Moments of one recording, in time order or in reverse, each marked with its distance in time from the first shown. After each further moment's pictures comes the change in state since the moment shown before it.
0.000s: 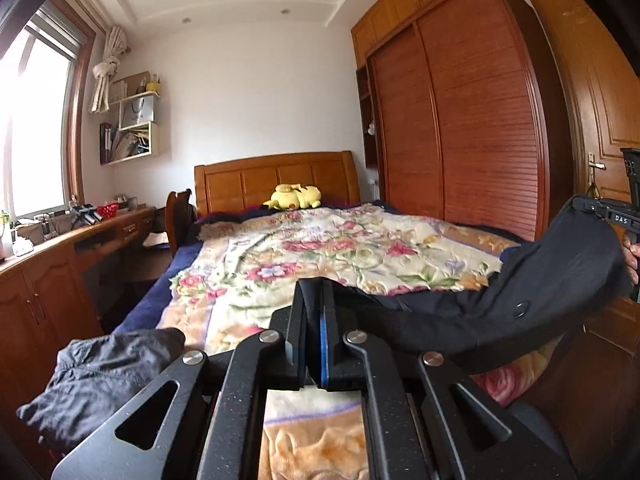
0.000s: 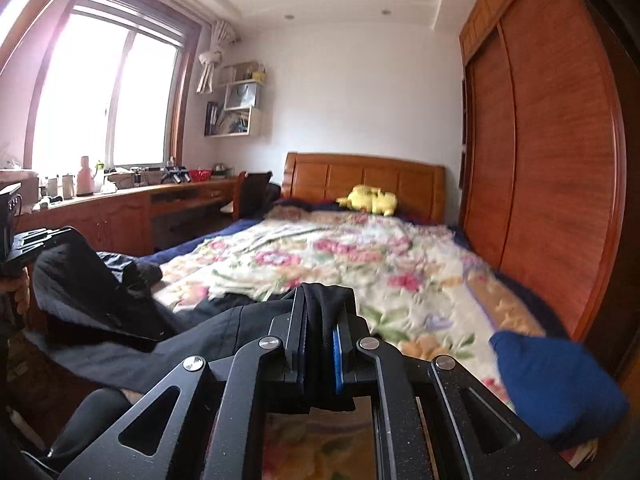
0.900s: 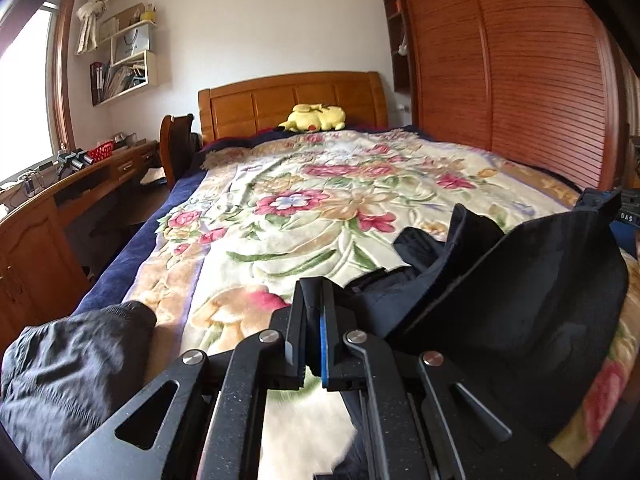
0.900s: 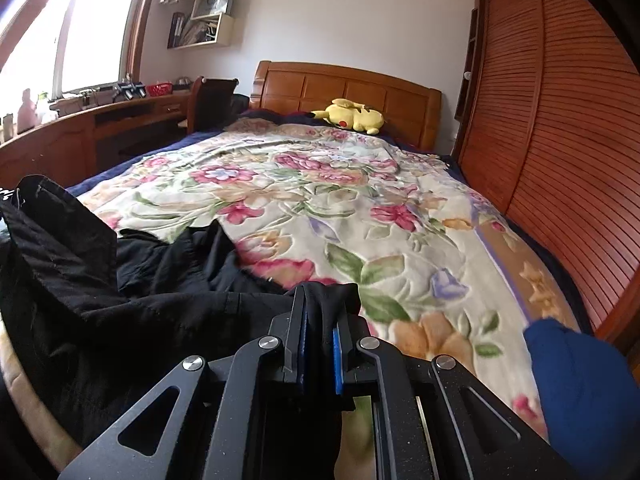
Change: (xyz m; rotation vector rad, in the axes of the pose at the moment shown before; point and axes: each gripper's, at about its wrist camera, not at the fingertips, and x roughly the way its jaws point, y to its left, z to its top) left arm 0.251 0.045 -0.053 -0.013 0.283 0.072; right arm 0.238 -0.028 -0.018 -0.046 0.323 -0.083
